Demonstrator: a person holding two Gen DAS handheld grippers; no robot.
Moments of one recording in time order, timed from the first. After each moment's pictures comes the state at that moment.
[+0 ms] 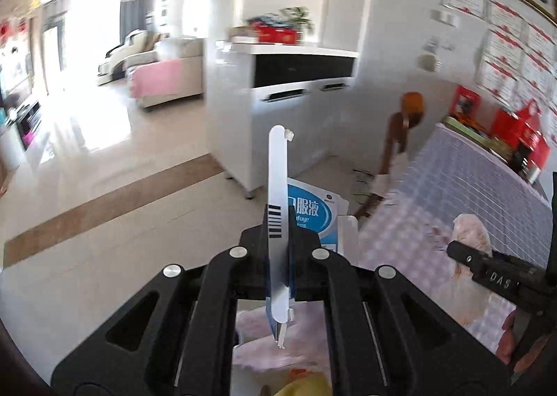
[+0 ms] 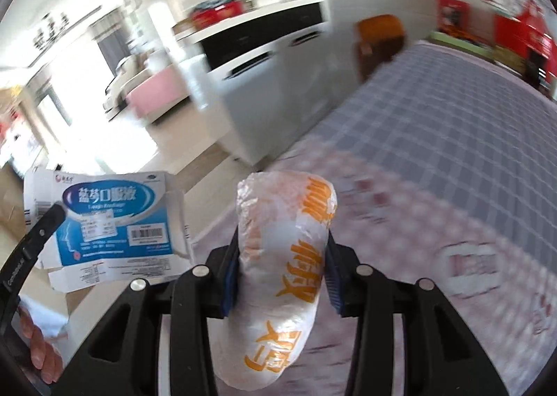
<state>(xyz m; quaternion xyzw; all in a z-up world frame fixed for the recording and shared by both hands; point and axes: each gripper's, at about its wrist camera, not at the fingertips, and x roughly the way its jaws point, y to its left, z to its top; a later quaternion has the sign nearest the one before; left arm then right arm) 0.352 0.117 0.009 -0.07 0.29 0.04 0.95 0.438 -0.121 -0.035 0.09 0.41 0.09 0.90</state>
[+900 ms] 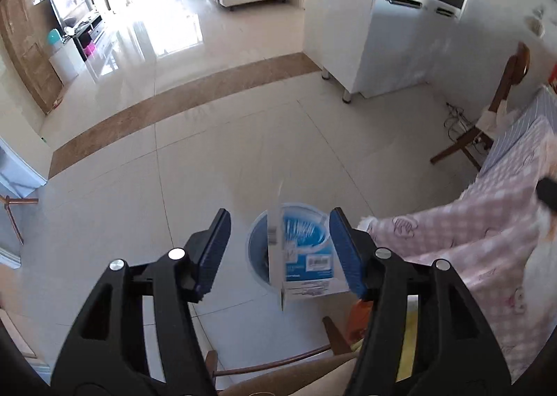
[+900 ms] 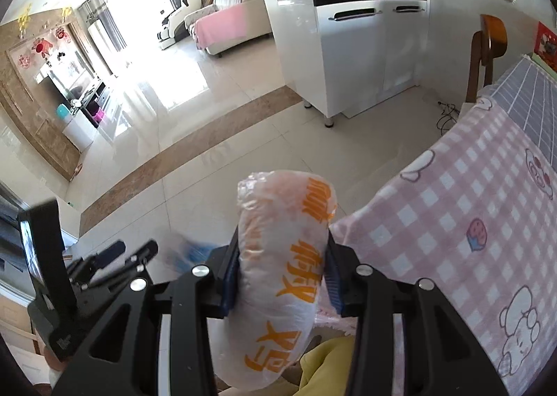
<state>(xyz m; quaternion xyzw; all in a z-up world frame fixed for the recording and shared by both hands) 0.318 0.273 -0.151 -0.10 0.47 0.19 0.86 0.417 0.071 -0.092 0.01 0.46 0.21 0.86</state>
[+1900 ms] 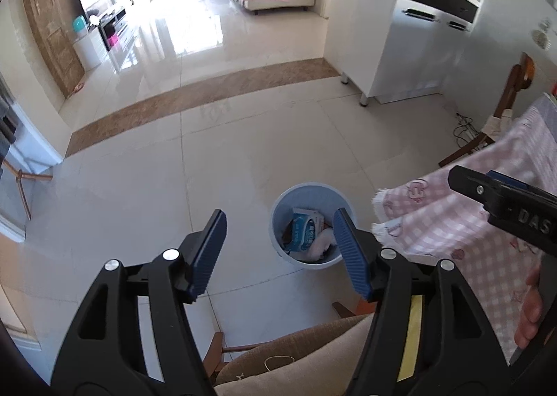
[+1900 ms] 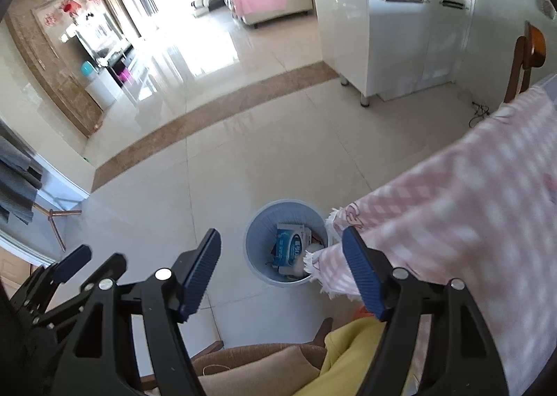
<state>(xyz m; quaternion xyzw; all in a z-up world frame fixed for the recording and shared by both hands) 0.216 0.261 -0.132 -0.12 0.44 0.22 0.86 0.357 0.116 -0.132 -0.03 0.48 0.27 0.83</state>
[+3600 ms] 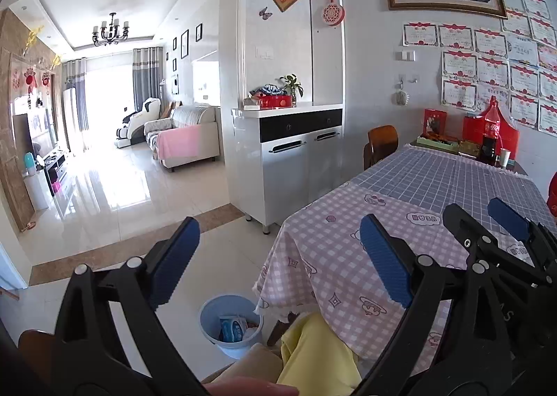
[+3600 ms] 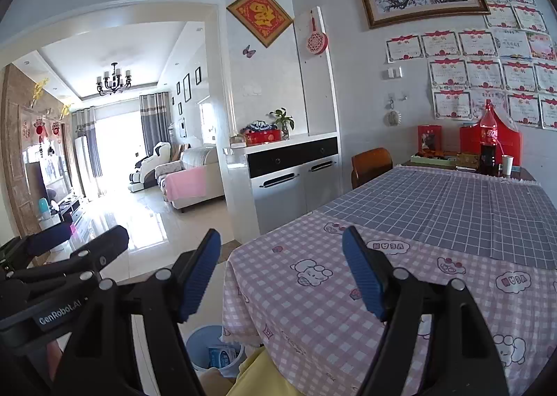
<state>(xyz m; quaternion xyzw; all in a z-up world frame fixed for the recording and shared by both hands) 0.041 0.030 0.051 0.00 0.16 0.06 0.99 0.064 -0.155 0.023 0.05 0.12 0.10 0.99</state>
